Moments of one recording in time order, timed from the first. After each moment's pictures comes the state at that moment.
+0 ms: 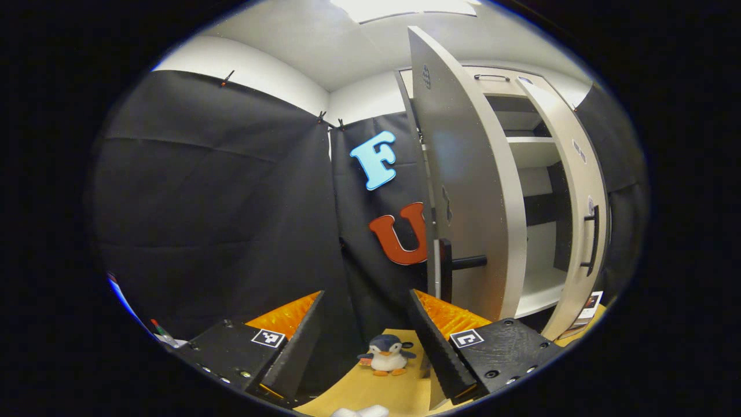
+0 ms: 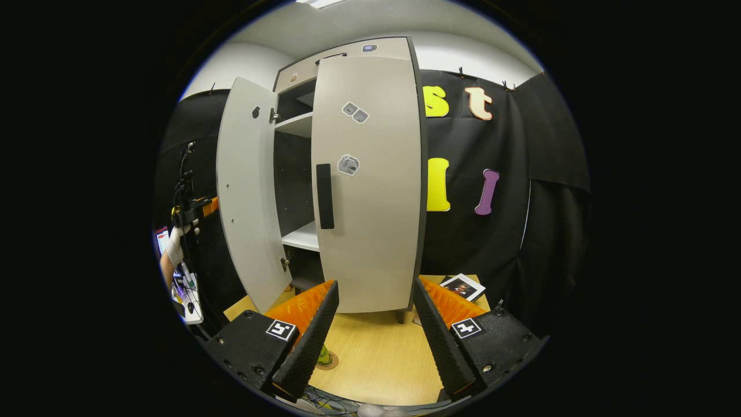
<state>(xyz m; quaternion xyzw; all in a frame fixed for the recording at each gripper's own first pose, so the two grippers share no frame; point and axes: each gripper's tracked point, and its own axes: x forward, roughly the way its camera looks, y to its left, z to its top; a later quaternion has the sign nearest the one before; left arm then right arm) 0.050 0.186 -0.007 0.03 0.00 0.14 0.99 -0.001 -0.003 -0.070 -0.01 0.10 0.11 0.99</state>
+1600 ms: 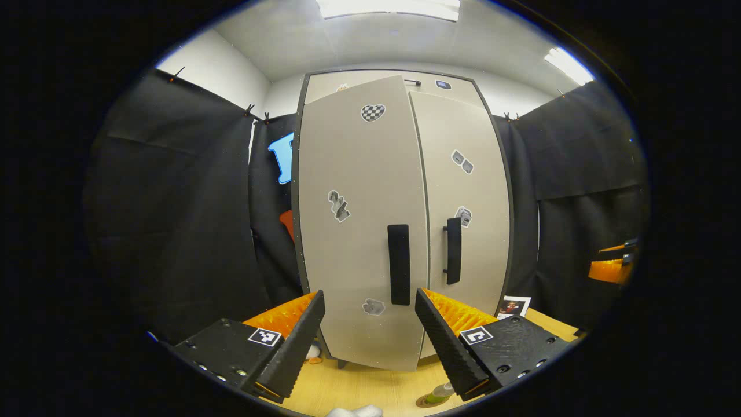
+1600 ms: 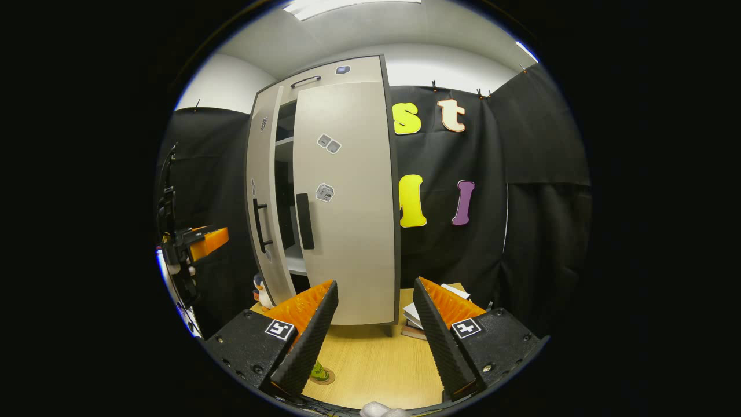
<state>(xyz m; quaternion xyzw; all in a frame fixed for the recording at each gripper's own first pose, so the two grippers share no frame) 0.019 0.006 -0.006 0.02 0.01 -0.03 1.00 -0.002 -0.020 -0.035 0.03 0.05 0.04 1.00</state>
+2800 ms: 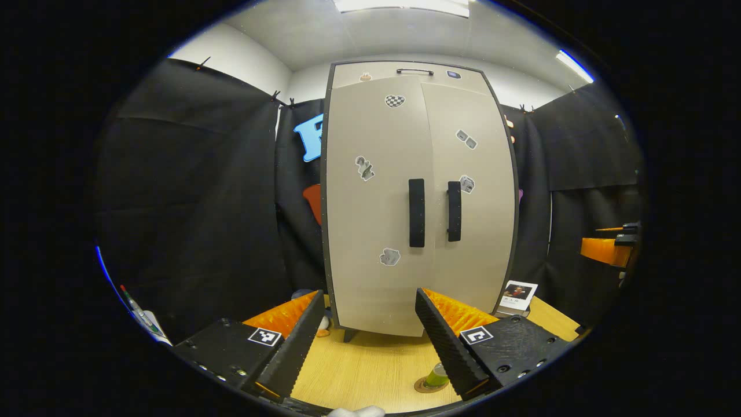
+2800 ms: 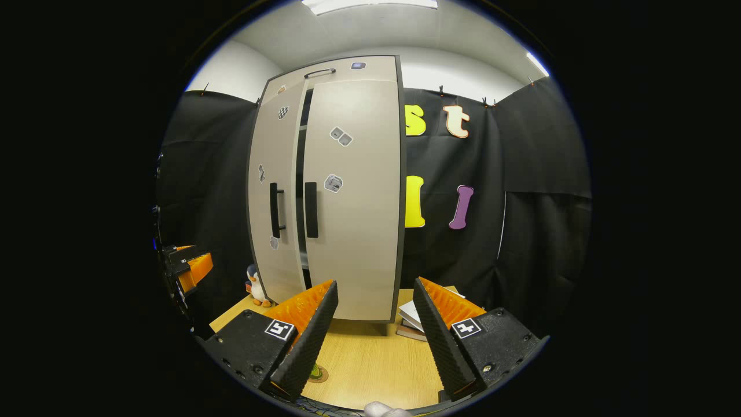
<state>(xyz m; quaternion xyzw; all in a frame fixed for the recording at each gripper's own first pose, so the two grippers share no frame) -0.039 0.010 -0.066 -0.01 0.05 0.02 1.00 -0.010 -0.004 -0.053 -0.01 0.05 0.02 1.00</state>
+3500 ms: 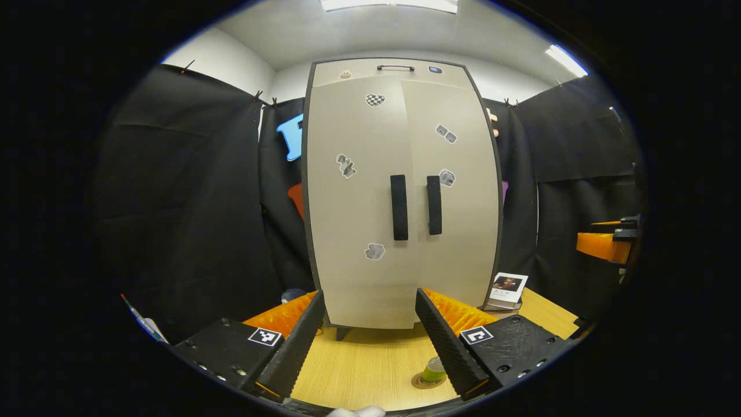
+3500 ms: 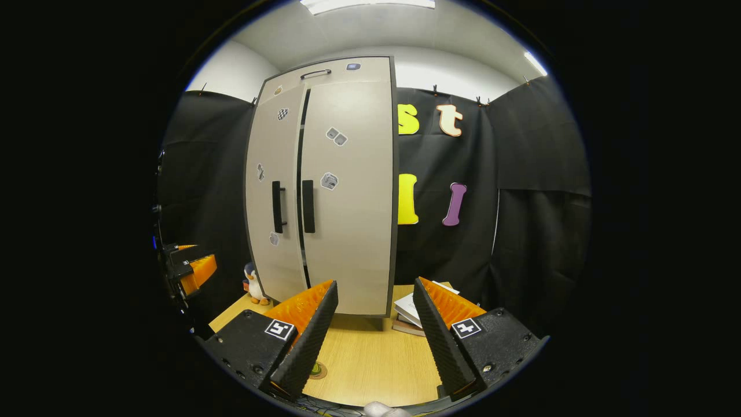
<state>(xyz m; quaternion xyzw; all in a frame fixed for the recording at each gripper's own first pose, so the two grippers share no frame) -0.042 -0.012 -0.067 0.00 0.06 -0.02 1.00 -0.028 -0.008 -0.058 0.00 0.05 0.01 1.00</state>
